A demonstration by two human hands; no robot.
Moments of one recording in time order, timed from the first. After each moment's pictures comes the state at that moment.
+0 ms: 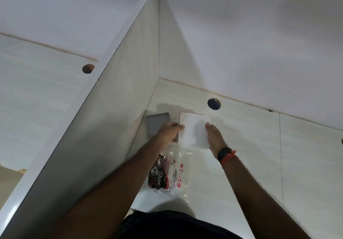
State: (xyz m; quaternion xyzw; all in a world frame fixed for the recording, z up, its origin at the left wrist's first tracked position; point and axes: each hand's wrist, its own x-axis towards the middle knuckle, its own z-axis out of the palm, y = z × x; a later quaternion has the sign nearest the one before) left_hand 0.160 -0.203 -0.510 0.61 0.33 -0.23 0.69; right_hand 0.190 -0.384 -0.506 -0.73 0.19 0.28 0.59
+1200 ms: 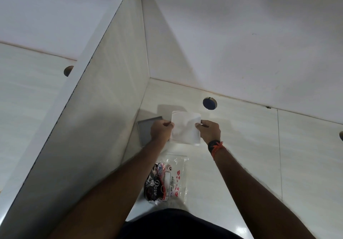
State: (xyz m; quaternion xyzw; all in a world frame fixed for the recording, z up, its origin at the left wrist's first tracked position) left_hand 0.203 -0.202 -0.554 0.77 0.38 -0.10 0.51; right_hand 0.242 -0.380 -0.550 -0.86 0.20 0.17 0.44
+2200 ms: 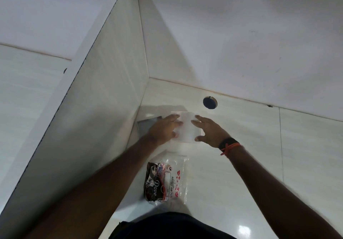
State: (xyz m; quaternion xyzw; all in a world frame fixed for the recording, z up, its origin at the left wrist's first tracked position) left_hand 0.210 -0.179 -0.548 0.95 -0.12 -0.17 0.25; right_hand 0.257 -0.410 -0.527 -0.91 -0.24 0.31 0.14
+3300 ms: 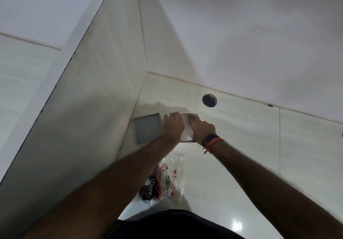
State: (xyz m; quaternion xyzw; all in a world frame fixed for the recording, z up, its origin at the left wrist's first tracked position) left_hand 0.222 -0.245 -0.559 0.98 -0.04 -0.20 -0.08; right_hand 0.254 -0.371 -0.551 -0.94 -0.21 0.26 -0.07
